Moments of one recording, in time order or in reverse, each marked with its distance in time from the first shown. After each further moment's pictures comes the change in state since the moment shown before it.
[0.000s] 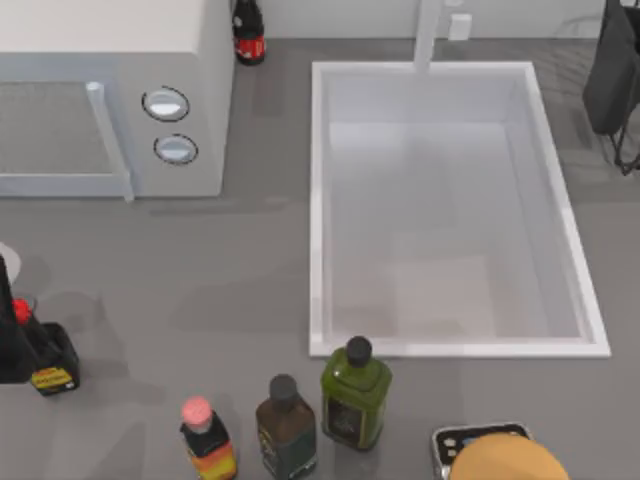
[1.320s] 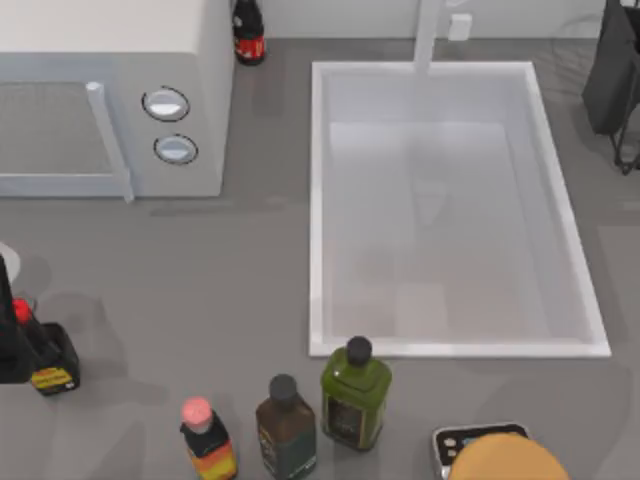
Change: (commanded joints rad) left arm 0.000 0.000 0.000 0.000 0.000 0.000; right arm 0.087 0.362 -0.287 0.666 0.098 -0.001
